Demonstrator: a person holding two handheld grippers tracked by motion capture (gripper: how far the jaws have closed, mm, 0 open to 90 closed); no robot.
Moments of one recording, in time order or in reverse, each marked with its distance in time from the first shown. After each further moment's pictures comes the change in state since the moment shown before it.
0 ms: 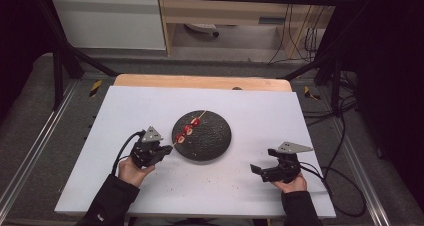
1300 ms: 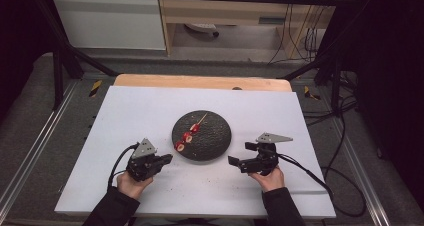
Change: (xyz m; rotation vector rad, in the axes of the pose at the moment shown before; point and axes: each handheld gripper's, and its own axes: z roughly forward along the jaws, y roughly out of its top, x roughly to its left) left arm -0.015 -0.030 -0.008 -0.125 -0.053 -0.018; right arm 0.038 0.039 0.038 -0.061 0.132 0.096
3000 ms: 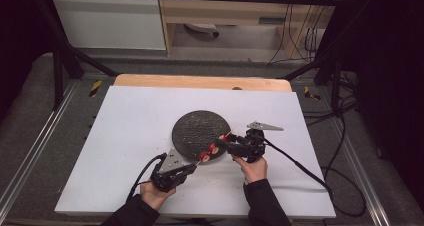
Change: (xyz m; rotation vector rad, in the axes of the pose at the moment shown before) left arm -0.063 0.013 0.028 -0.024 -0.068 0.128; right arm 0.014 0.032 0.028 -0.108 0.103 0.176
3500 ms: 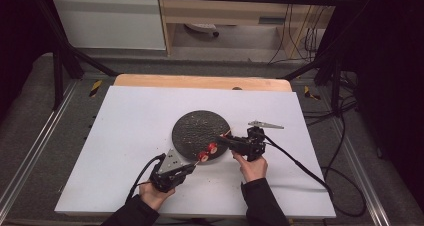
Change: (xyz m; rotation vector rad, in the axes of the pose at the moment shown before) left arm 0.000 -0.003 -0.001 -0.001 0.017 -0.006; right arm -0.001 0.004 0.000 0.008 0.028 0.086
